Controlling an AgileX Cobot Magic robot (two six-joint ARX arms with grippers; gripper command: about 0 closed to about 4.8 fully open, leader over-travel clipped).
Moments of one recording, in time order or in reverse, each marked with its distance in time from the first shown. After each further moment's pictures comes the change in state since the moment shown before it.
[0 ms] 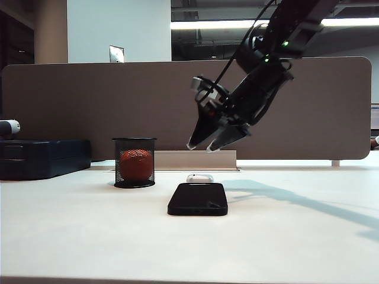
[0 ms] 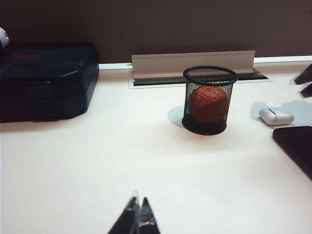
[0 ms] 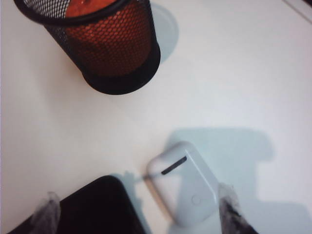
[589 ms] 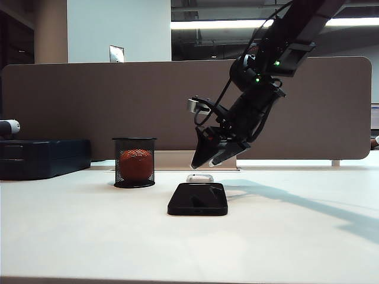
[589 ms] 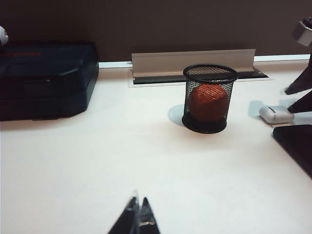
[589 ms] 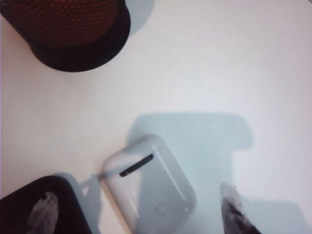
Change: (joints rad) left arm 0.000 0.000 0.000 -0.007 0.000 0.000; right arm 0.015 0.083 0.030 0.034 0.097 -0.078
